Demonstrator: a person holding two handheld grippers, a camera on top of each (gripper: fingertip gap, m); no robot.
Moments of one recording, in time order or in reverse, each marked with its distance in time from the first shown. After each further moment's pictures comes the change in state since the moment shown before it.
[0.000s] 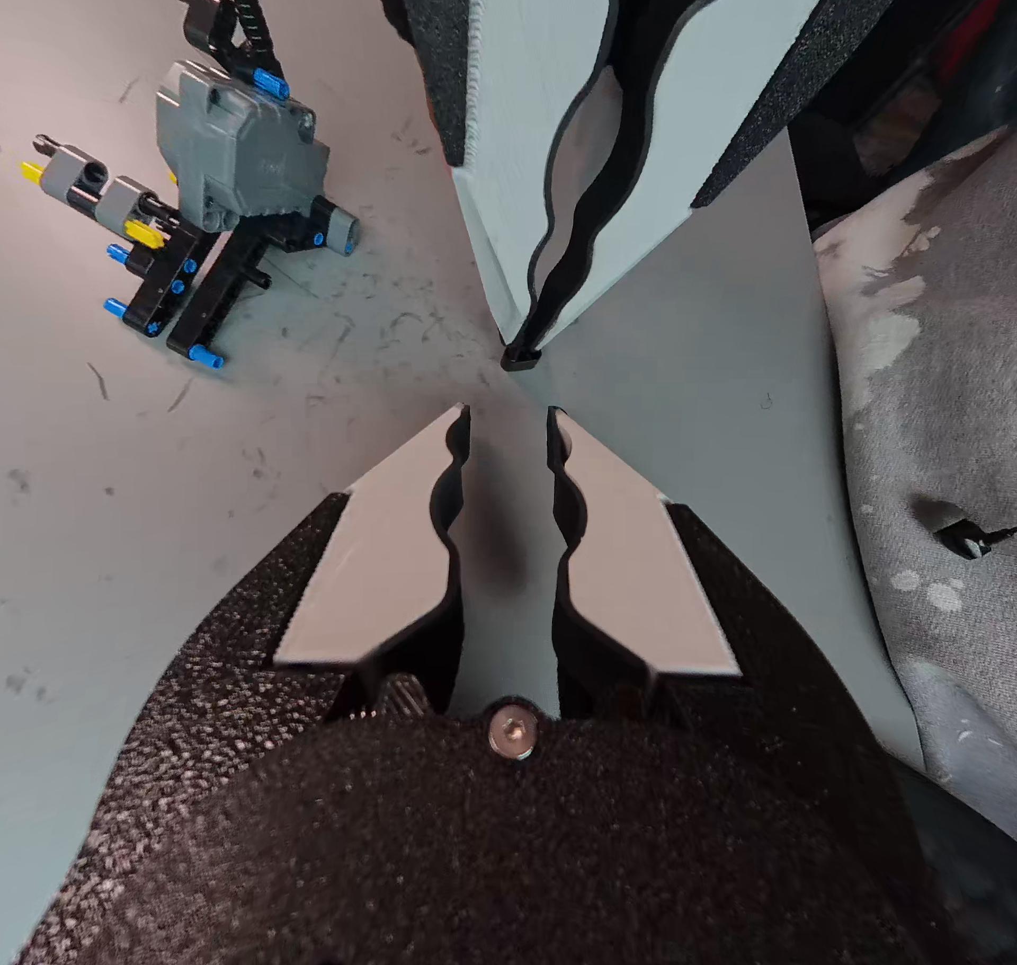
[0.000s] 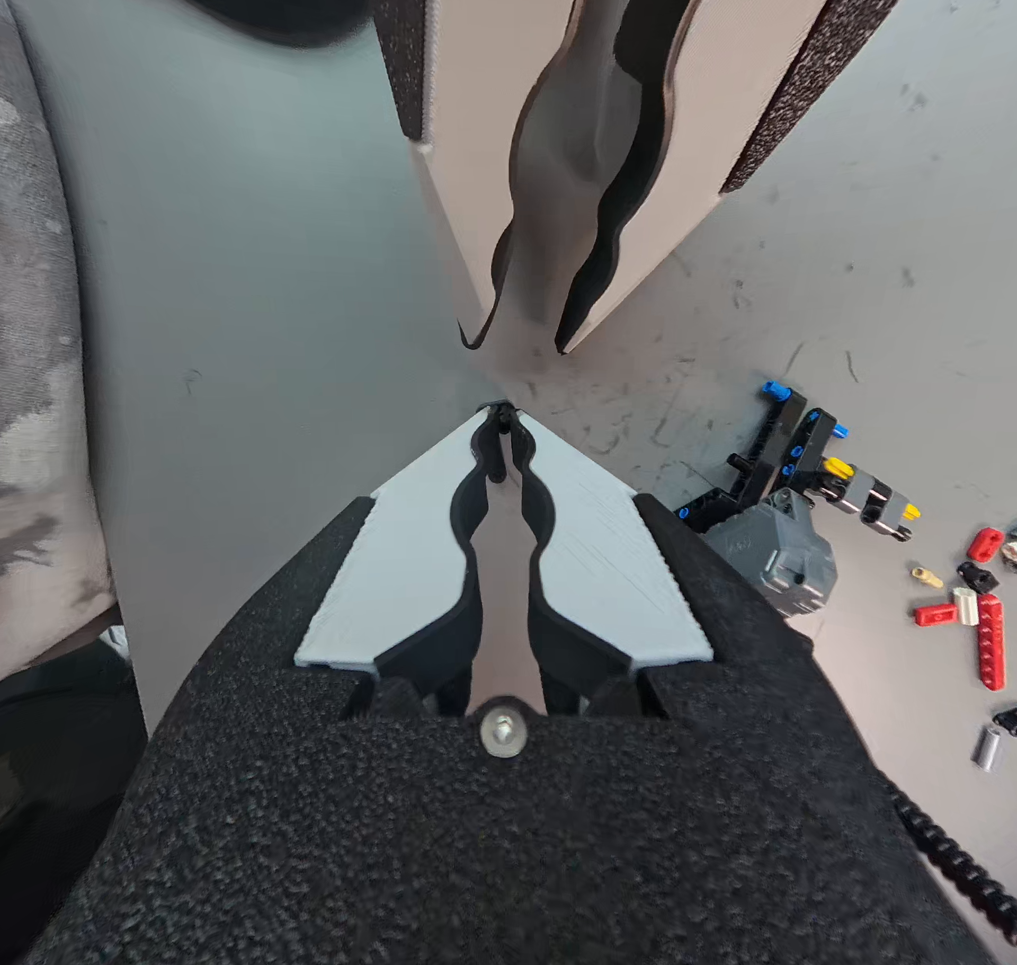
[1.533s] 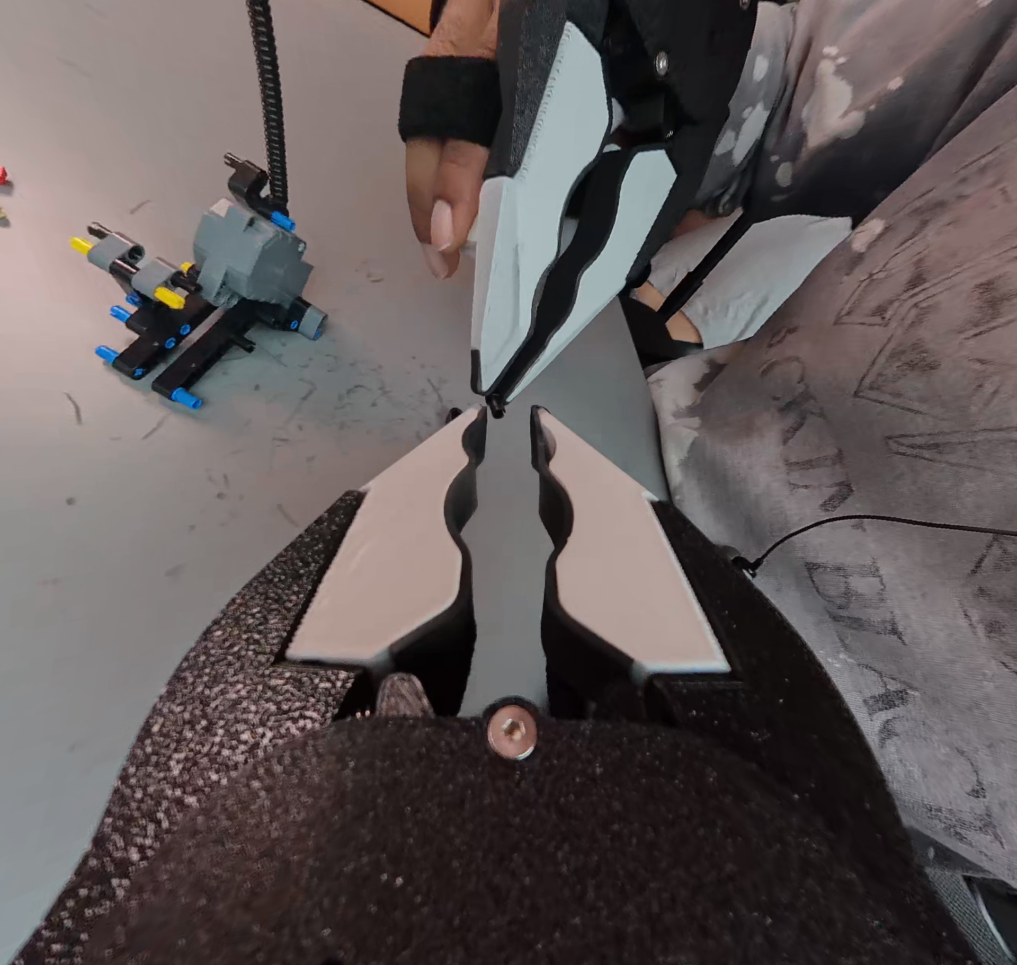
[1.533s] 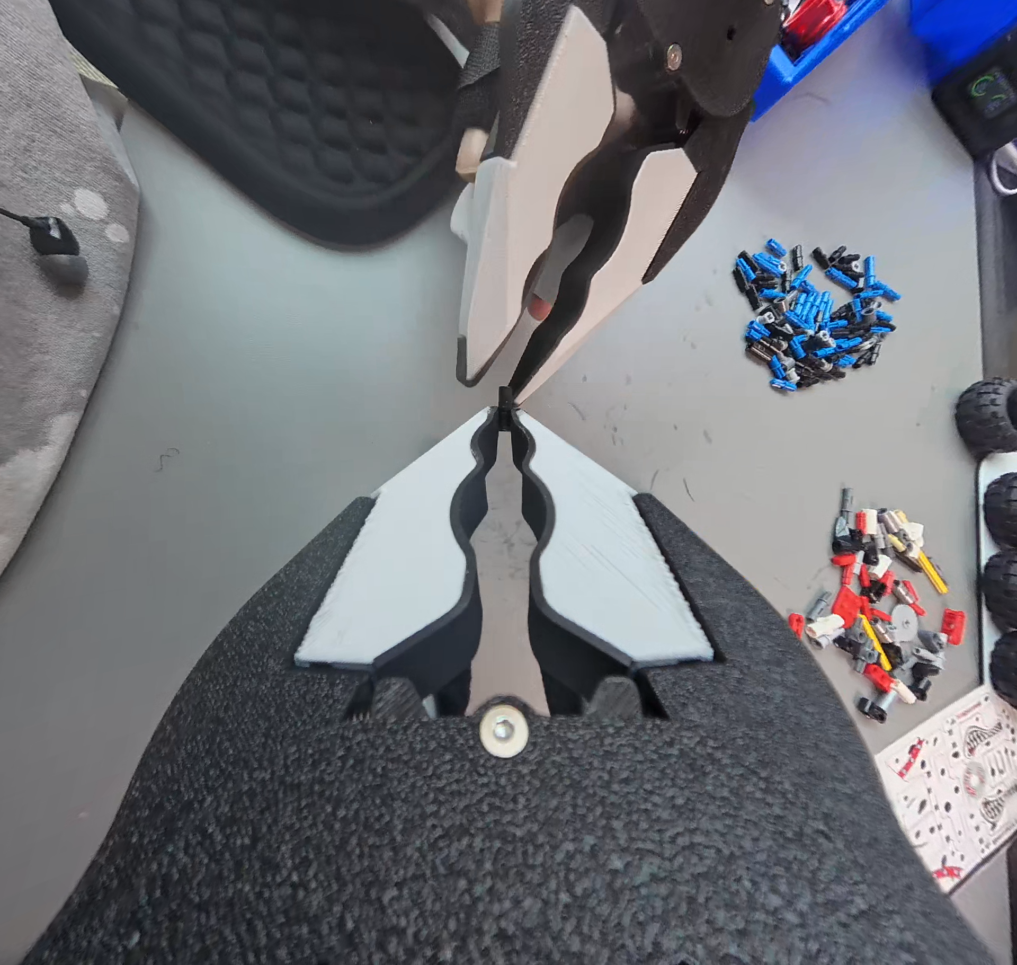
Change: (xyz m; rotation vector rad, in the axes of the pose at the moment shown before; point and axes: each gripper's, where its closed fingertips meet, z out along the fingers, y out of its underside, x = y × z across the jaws) left arm 0.019 -0.030 -0.043 0.282 0.191 -0.132; right arm 0.006 -0.045 -0.037 0.407 0.215 -0.185
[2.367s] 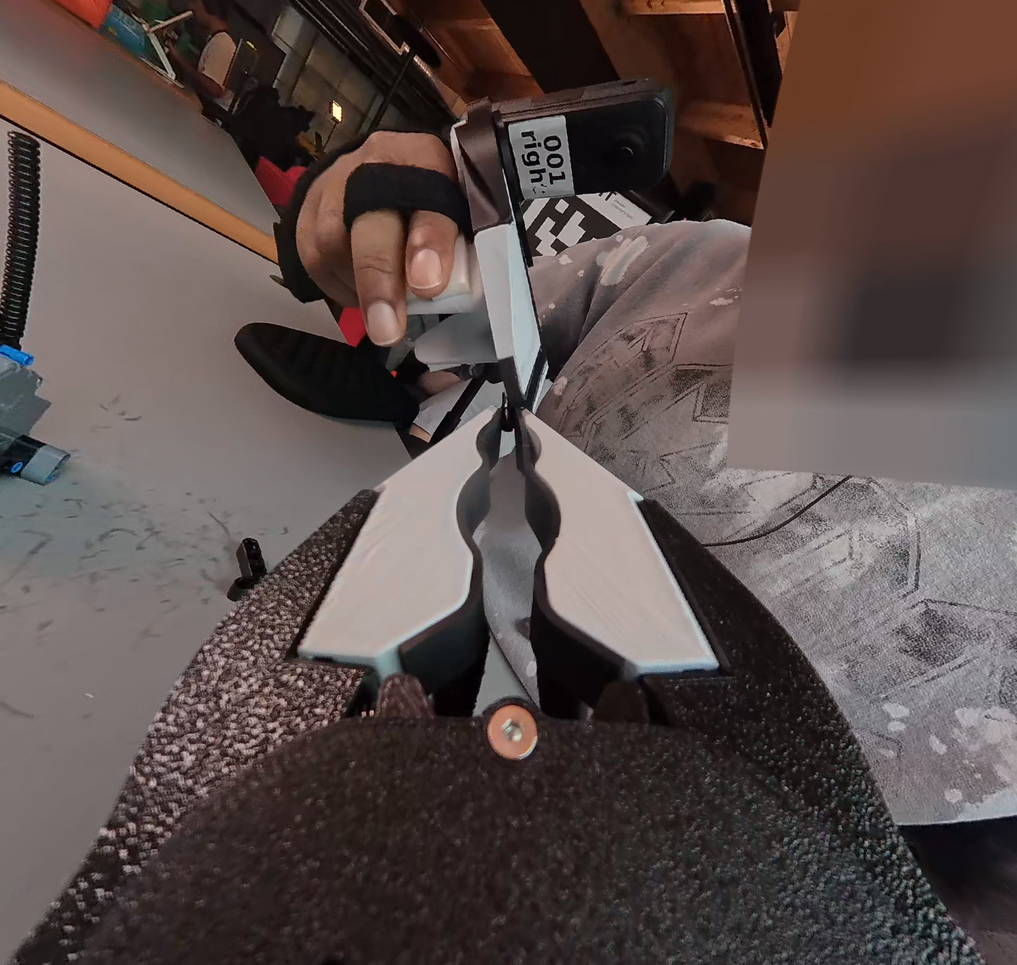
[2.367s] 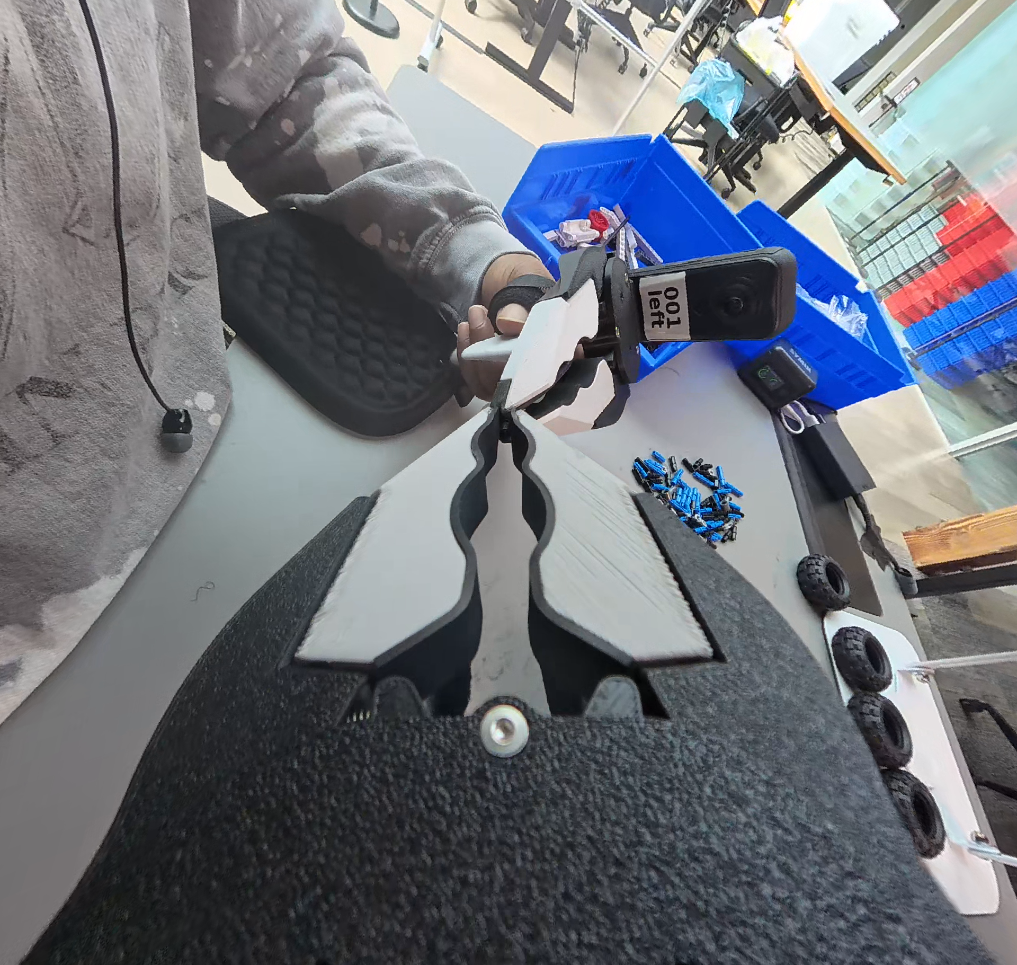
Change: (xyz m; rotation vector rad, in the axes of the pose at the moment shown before) left arm 0.063 -0.049 -0.036 0.315 0.506 -0.152; right arm -0.008 -0.081 -0.050 0.381 0.126 -0.136
